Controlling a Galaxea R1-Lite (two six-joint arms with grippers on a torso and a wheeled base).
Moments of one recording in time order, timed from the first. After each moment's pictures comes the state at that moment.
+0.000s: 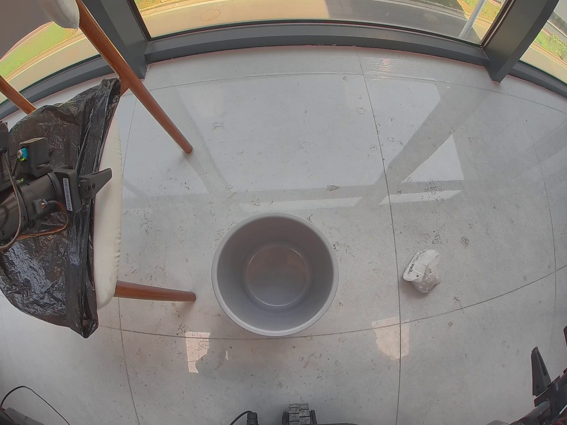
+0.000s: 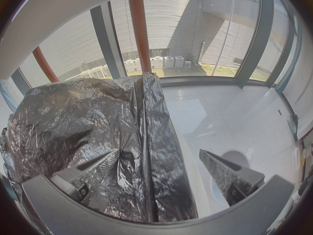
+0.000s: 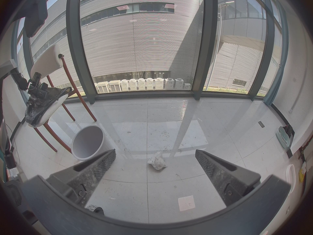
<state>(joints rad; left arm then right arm) 0.00 1.36 -0.86 -0.32 -0.06 0.09 0.00 0.02 -0.02 0.00 -0.02 0.01</state>
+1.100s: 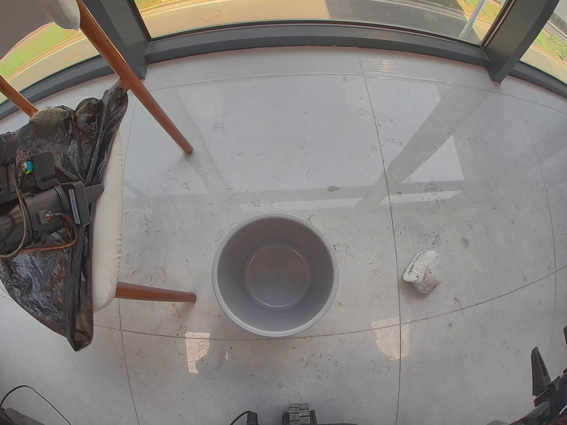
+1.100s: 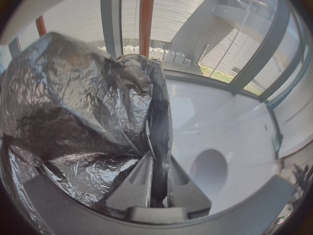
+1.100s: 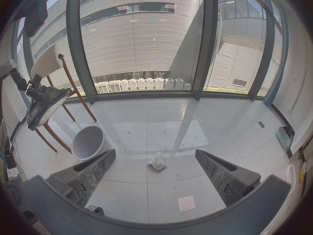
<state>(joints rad) -0.06 1.37 -0.82 -0.23 -0.16 -0.07 0.00 0.02 -0.02 0.00 -0.02 0.01</state>
